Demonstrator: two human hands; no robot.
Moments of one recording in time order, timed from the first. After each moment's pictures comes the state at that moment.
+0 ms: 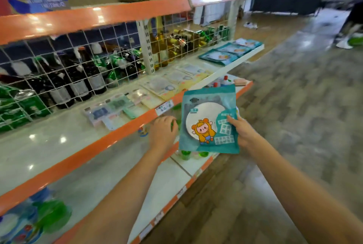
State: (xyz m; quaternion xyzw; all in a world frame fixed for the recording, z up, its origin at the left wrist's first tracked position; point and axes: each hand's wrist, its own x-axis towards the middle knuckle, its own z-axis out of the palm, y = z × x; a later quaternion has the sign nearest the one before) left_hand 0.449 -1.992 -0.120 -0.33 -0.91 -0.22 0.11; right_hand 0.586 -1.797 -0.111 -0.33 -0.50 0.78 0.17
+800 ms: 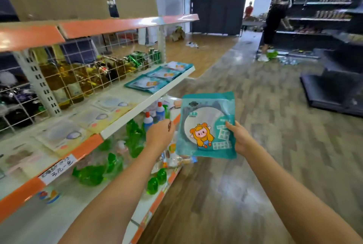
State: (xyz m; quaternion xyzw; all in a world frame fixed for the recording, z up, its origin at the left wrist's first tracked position) left_hand 0.489 -1.666 -0.092 -0.43 -0.88 -0.22 0.03; right_hand 0.688 -1.535 -0.086 -0.40 -0.45 0.74 0.31
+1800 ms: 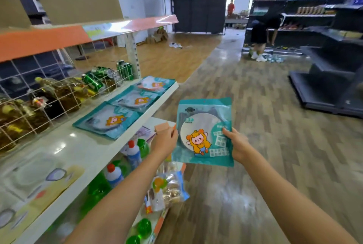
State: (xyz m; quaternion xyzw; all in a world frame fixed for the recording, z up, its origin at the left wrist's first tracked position) left_hand 0.362 -1.351 -0.116 -0.48 -0.84 -0.26 -0.09; right_hand 0.564 -1.252 -0.104 -0.43 -0.41 0.75 0.31
